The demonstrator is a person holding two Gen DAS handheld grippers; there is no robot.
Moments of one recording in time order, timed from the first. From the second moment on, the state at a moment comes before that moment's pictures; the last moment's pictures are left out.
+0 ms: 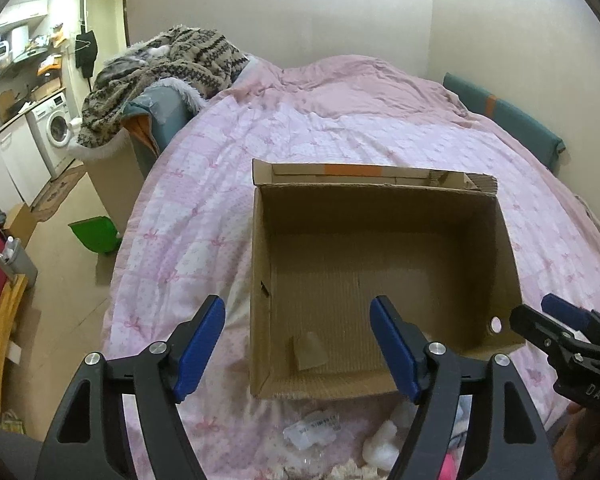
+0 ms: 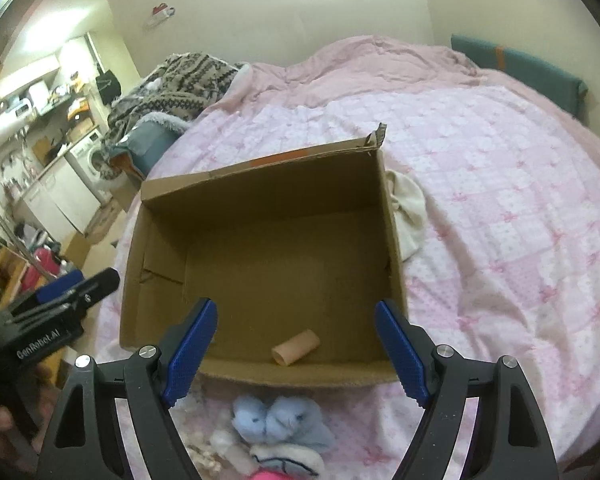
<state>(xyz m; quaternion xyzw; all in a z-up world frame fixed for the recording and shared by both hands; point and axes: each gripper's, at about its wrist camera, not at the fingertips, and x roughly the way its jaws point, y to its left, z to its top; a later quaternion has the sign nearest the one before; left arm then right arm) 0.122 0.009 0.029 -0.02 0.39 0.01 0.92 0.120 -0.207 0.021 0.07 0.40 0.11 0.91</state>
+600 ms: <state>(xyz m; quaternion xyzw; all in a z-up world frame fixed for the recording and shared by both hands) 0.067 0.025 0.025 -0.04 0.42 0.03 0.91 0.071 -0.213 0.018 0.08 0.43 0.09 0.90</state>
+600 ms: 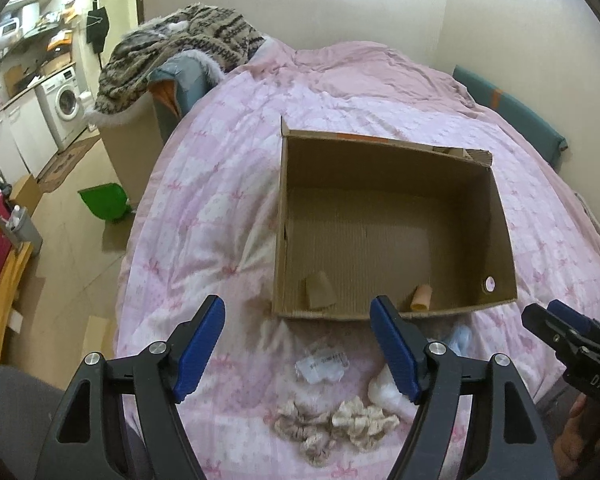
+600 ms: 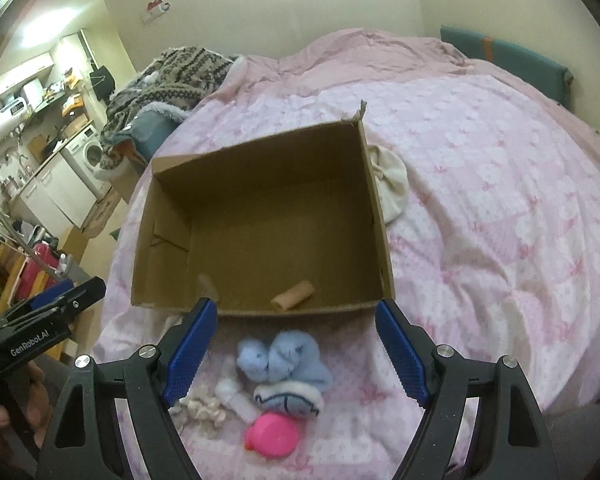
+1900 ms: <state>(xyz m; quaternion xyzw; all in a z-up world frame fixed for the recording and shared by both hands) 0.073 0.066 -0.111 -0.18 0.65 0.06 0.73 0.066 -0.222 -0.043 0.14 0.55 0.08 0.82</state>
